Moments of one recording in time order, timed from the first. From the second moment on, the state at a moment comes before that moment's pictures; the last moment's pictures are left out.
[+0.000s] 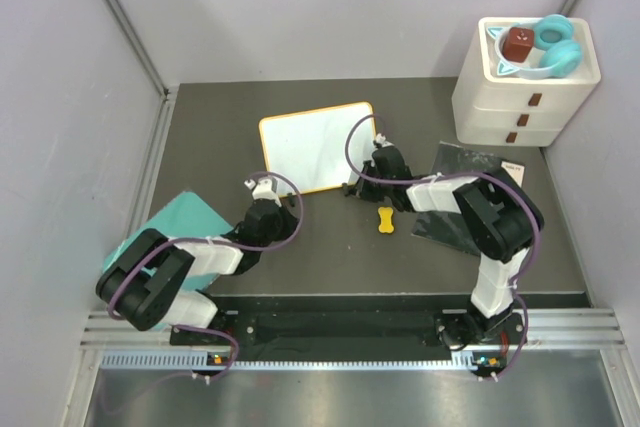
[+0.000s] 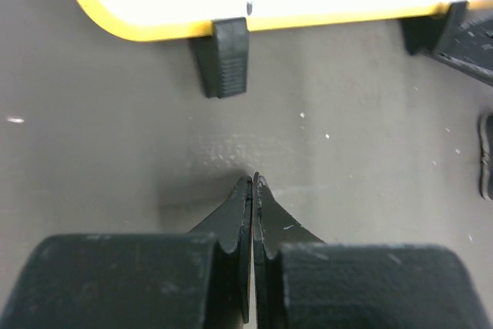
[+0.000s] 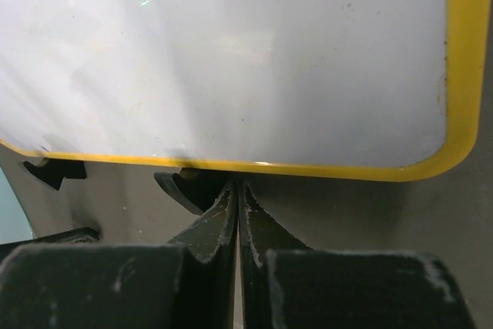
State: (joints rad) left arm -0.59 1.40 0.32 0.51 -0.13 -0.68; right arm 0.57 1.85 0.93 0.21 -0.11 0.73
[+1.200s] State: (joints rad) left arm -0.53 1.42 0.37 0.59 0.16 -0.50; right arm 0.61 1.25 0.69 -0.07 0.01 0.69
